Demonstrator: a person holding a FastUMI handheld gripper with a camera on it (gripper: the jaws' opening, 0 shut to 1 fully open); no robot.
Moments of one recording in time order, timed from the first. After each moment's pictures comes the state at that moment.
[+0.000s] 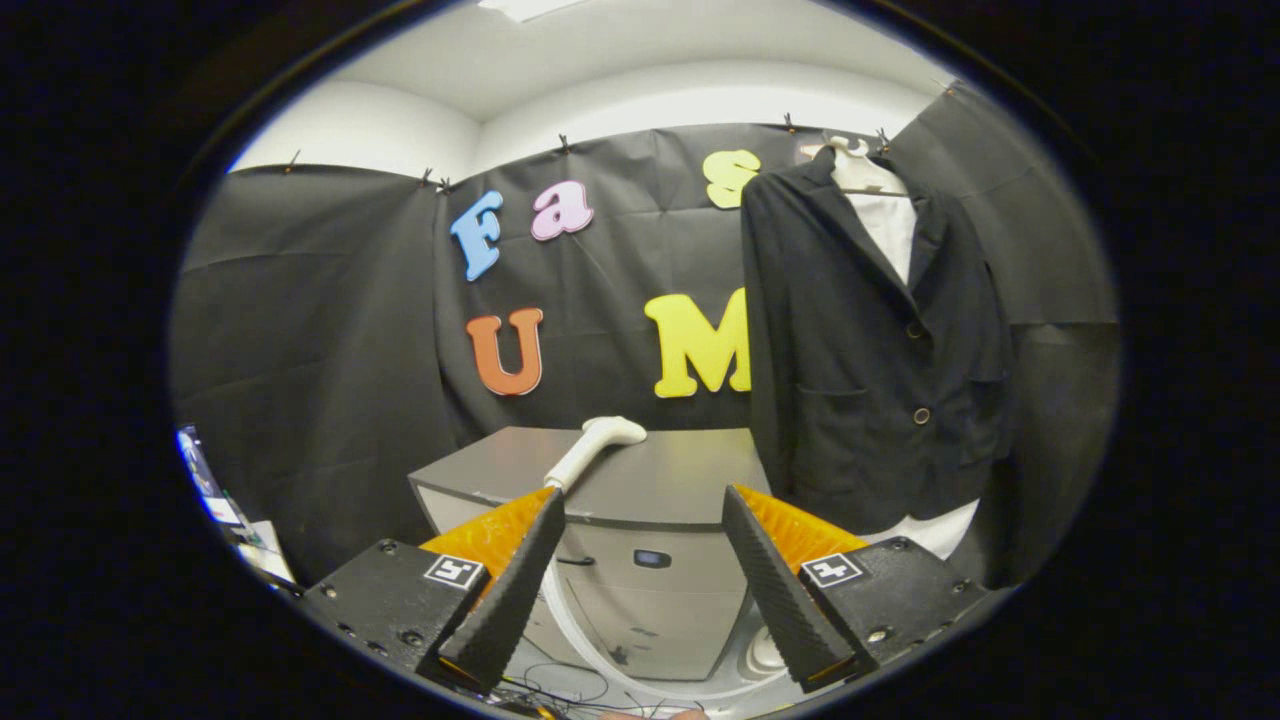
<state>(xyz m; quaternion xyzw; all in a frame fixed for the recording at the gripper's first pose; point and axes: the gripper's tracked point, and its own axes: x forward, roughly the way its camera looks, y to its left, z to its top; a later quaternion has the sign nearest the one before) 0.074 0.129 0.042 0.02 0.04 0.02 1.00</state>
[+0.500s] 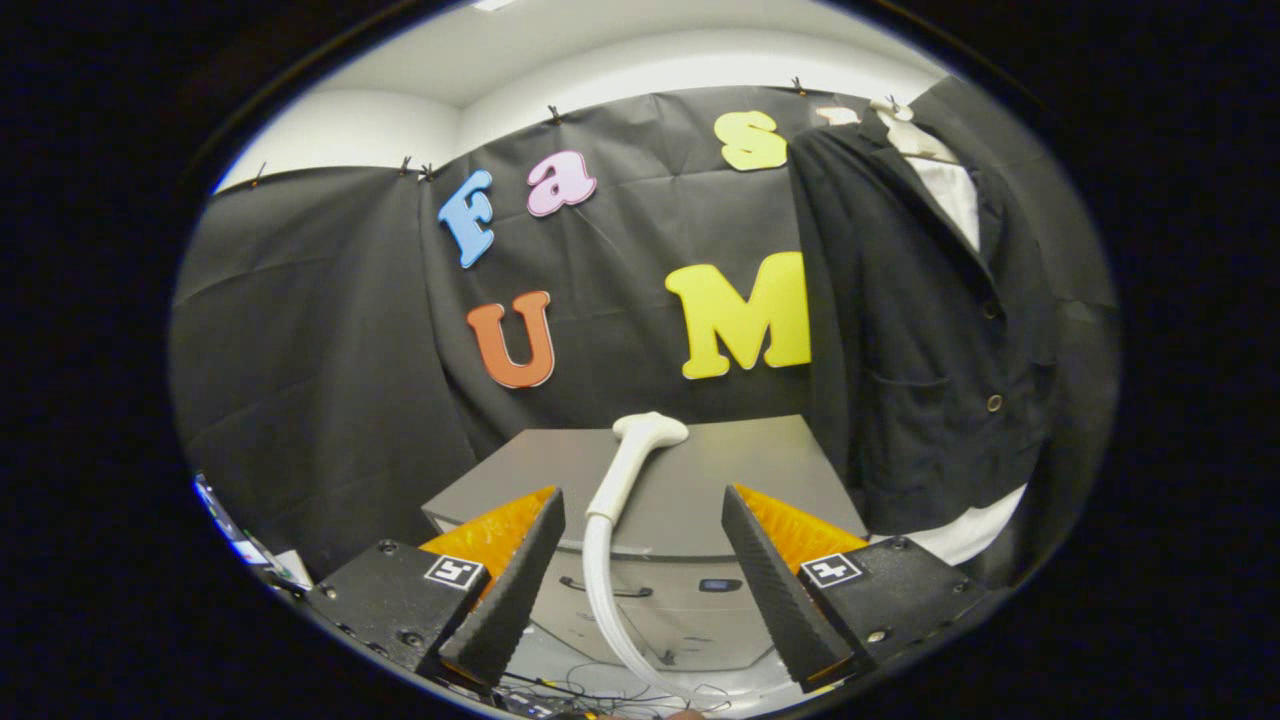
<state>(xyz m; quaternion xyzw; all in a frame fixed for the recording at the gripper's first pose) 0.160 0.187 0.064 0.06 0.10 0.05 0.99</state>
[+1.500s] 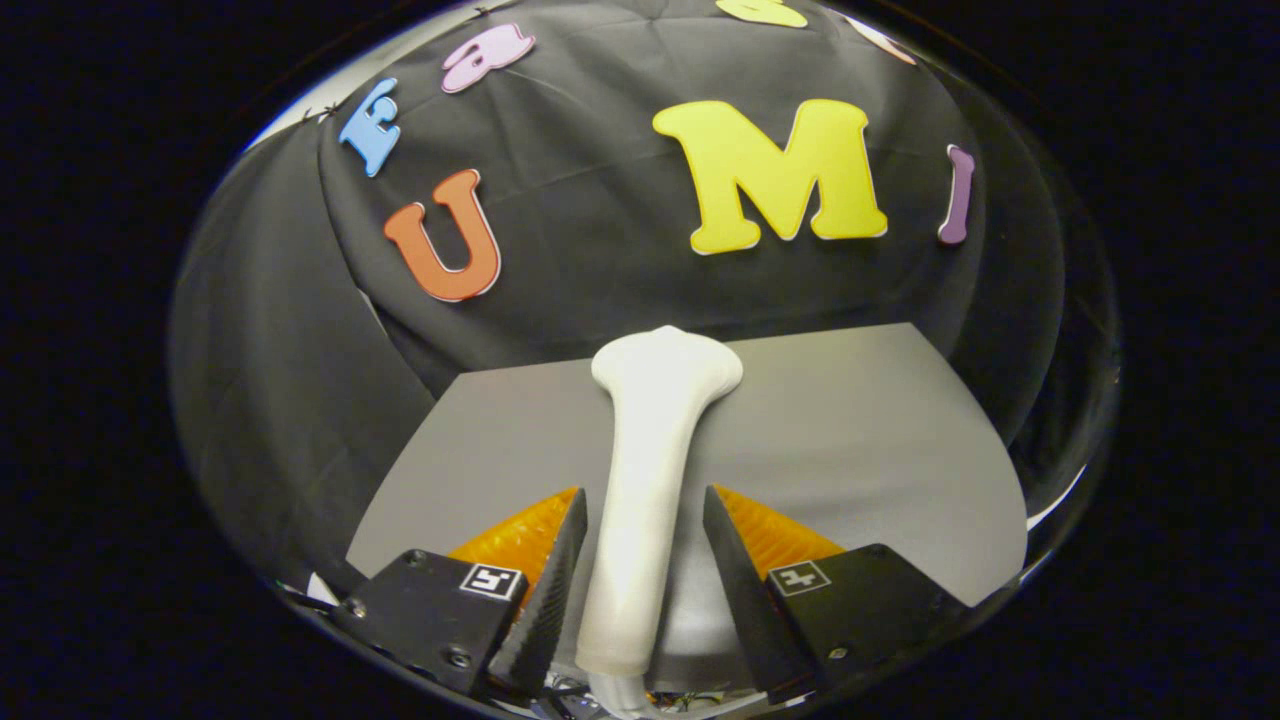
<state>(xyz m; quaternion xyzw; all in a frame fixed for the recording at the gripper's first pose) 0.369 0.224 -0.007 0.10 0.30 0.02 0.95</state>
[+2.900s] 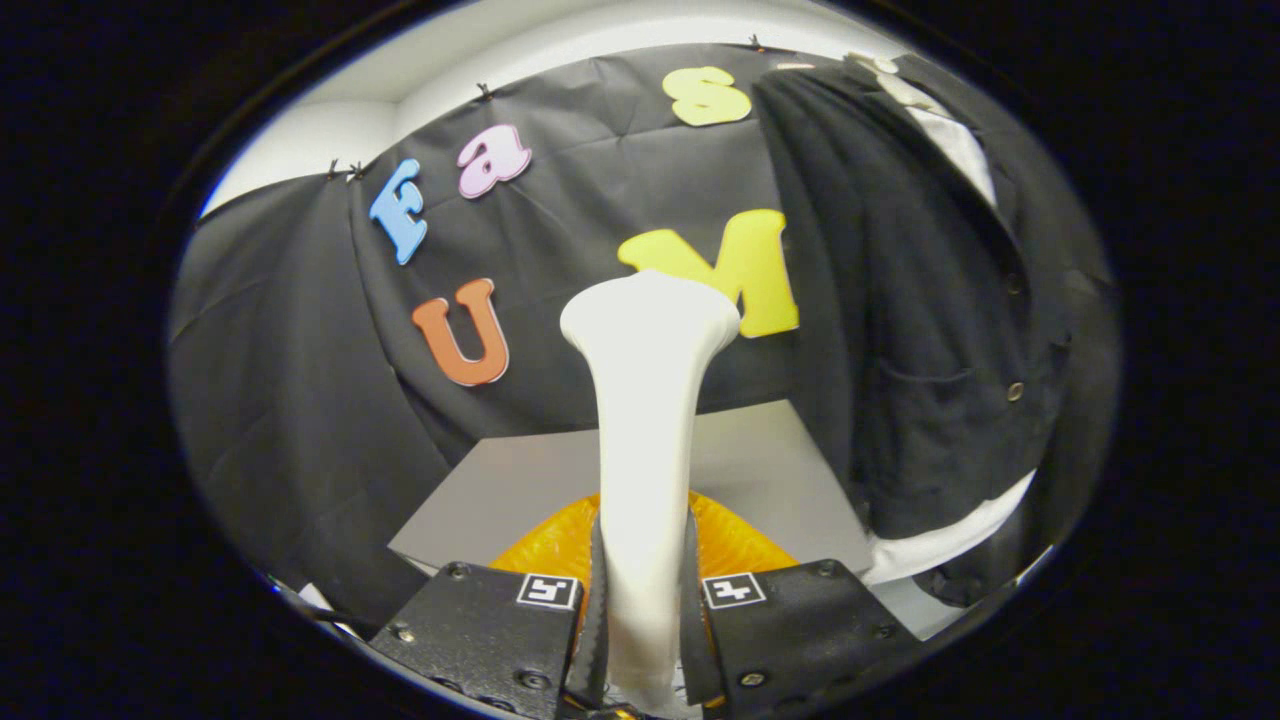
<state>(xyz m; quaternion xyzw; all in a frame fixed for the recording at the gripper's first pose) 0.197 0.119 0.083 0.10 0.13 -0.02 0.99</state>
